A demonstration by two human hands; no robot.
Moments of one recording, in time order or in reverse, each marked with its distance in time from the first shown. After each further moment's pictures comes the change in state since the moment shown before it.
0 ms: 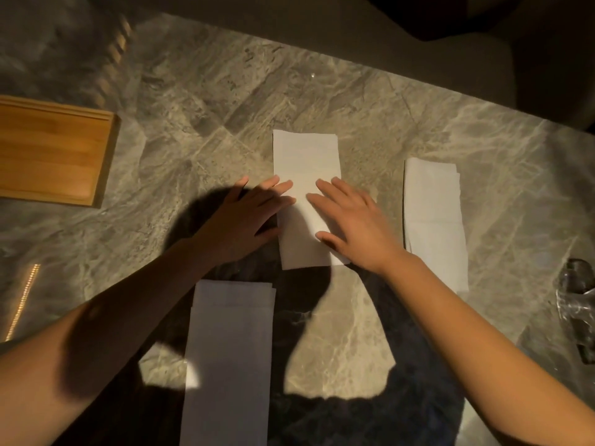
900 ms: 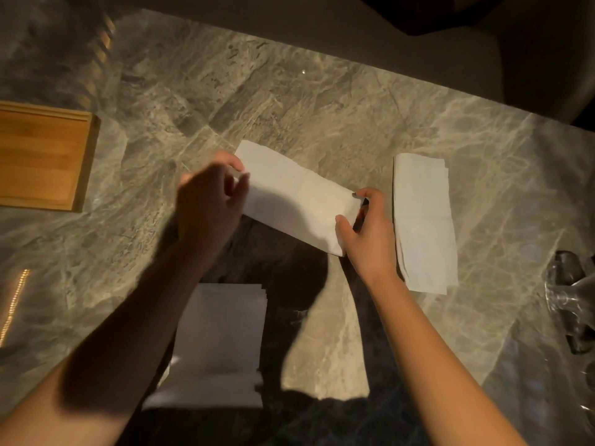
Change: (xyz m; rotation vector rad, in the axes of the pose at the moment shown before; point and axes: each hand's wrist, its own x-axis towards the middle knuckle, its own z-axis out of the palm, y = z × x) left_hand 0.010 0.015 -0.026 -0.260 0.501 -0.524; right_hand -0.023 0.002 0.026 0.619 0.509 0.551
